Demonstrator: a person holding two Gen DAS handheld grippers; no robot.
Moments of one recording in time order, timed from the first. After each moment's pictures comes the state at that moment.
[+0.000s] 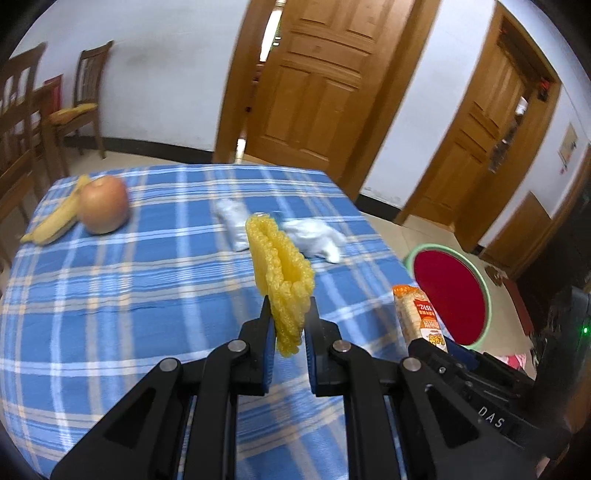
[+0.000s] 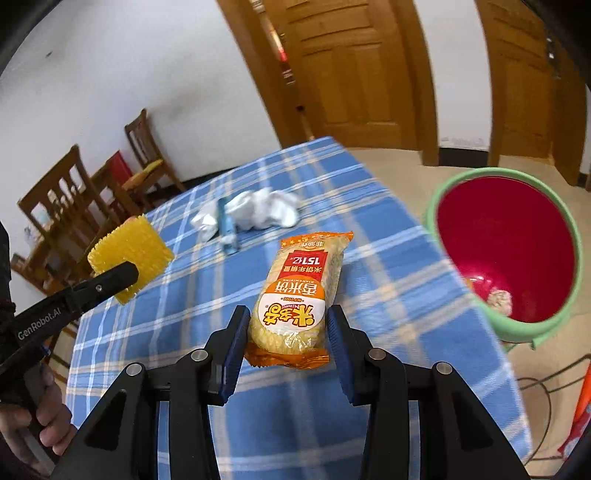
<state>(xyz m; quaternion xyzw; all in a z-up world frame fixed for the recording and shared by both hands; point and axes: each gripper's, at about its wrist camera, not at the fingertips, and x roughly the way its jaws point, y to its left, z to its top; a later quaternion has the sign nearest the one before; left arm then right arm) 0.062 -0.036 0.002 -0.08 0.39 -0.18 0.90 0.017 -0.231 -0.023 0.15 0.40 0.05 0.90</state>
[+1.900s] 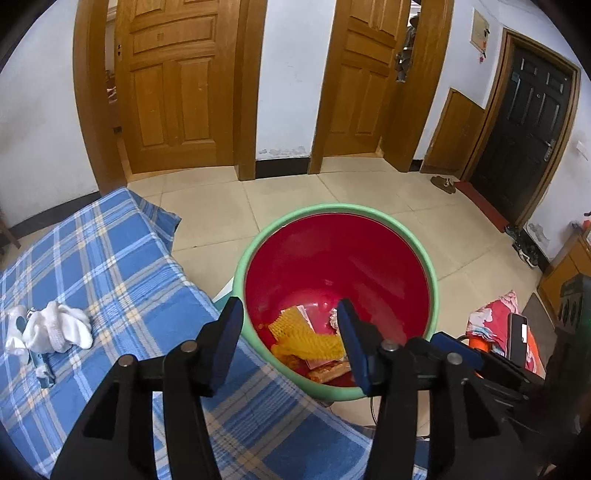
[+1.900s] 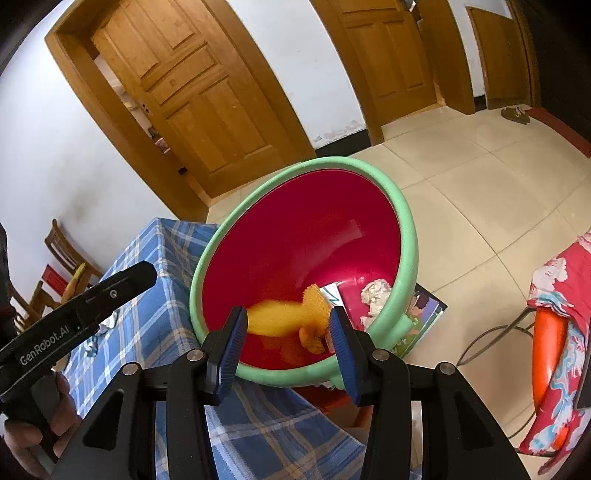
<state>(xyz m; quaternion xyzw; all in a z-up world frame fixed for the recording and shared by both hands) 0.087 -0.298 -0.012 0.08 0.39 -0.34 0.85 -0.027 -0.434 -0.051 0.29 0.35 -0.13 0.88</state>
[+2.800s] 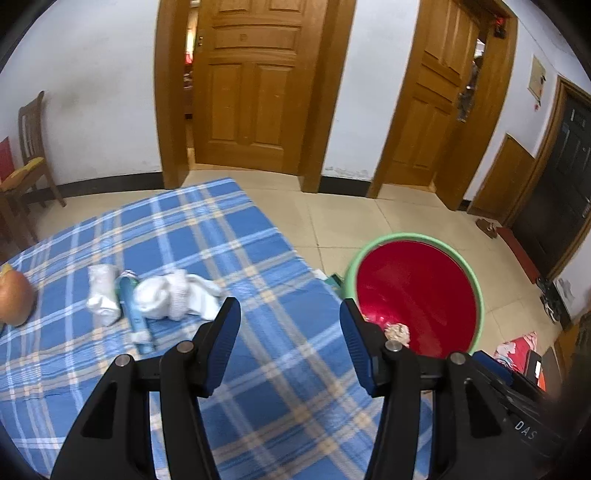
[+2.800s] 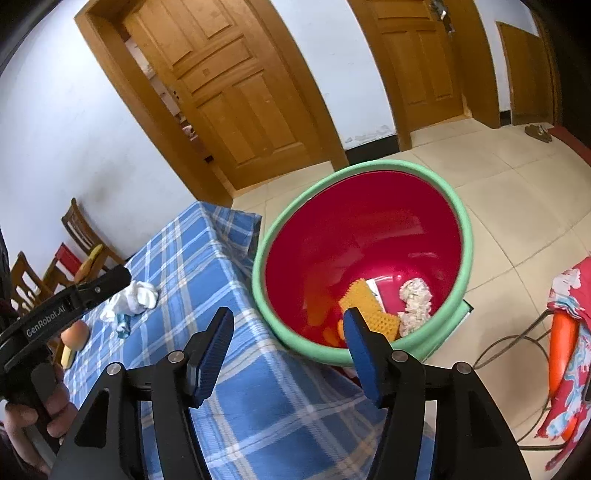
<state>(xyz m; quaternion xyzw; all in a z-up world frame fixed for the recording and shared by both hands) 0.111 -0.185 0.009 0.02 0.39 -0.23 0.89 -0.011 -0.376 -0.028 0.26 0.36 -0.09 0.89</state>
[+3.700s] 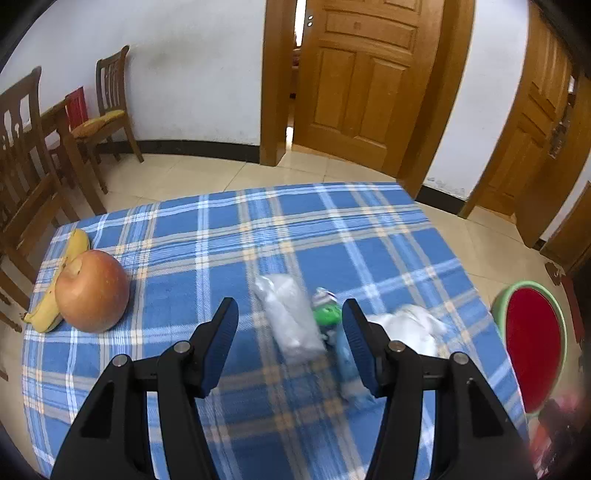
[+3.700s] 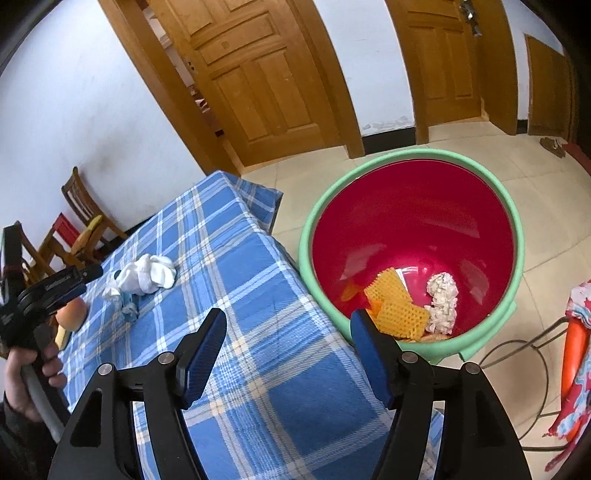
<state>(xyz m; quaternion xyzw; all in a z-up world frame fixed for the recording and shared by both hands) 0.211 -0.050 -0.021 -0.02 0.43 -0.07 0.90 0.030 -0.328 -0.034 0.22 0.39 -0.07 0.89</state>
